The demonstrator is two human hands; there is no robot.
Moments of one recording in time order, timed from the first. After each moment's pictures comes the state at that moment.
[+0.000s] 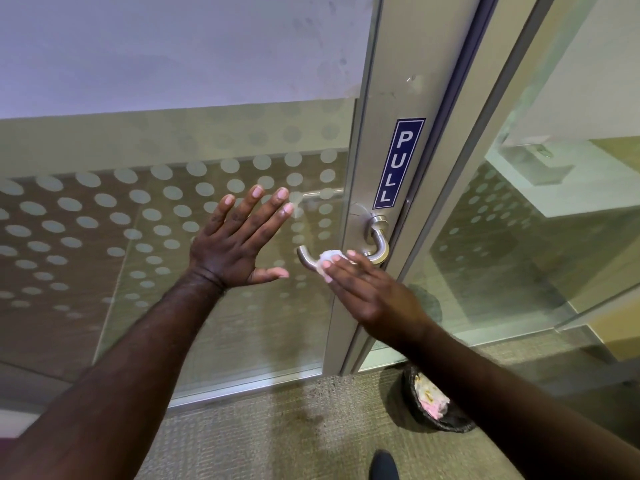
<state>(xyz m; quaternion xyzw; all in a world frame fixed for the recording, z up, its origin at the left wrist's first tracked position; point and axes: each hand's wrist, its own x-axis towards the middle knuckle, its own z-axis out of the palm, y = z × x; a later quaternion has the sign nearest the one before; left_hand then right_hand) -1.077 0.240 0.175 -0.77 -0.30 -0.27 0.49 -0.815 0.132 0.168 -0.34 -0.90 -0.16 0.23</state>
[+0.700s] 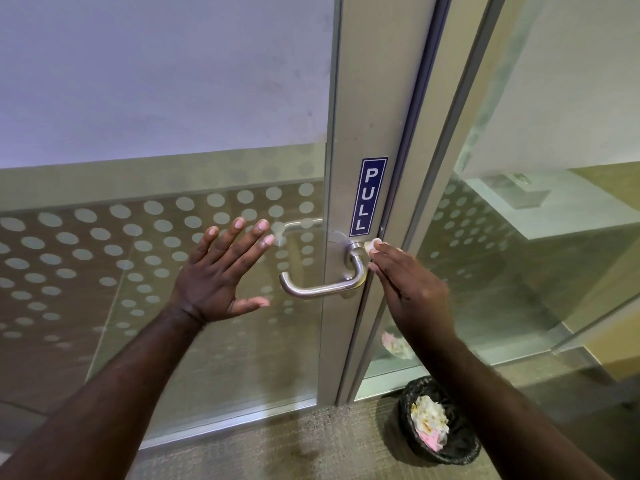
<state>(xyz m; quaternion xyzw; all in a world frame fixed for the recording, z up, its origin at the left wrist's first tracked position) -1.079 0.220 0.187 -0.83 -0.32 -0.28 0.37 -0.768 0.130 0.207 -0.49 -0.72 -0.16 0.46</state>
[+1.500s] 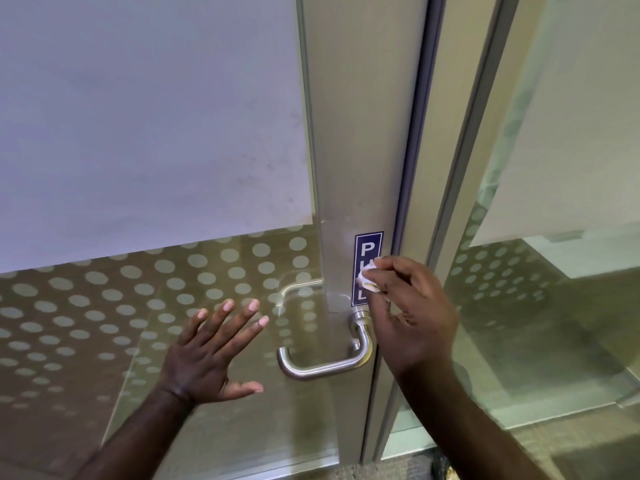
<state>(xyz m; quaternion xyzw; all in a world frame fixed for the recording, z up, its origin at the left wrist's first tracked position) -1.084 0.221 0.186 -0.82 -0.35 -0.23 0.38 -0.787 0.178 0.267 -0.48 -0.62 -0.10 0.61</state>
